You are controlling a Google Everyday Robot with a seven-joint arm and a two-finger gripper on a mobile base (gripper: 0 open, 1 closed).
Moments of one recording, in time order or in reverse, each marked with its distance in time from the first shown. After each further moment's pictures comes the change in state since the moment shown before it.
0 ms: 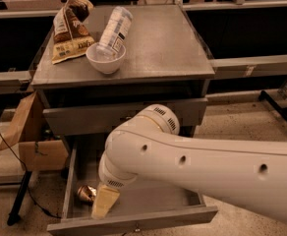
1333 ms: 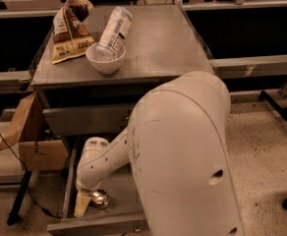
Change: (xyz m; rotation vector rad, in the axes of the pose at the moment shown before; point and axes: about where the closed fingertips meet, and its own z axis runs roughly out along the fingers) arm -0.013 -0.021 0.286 -0.091 0.093 0.018
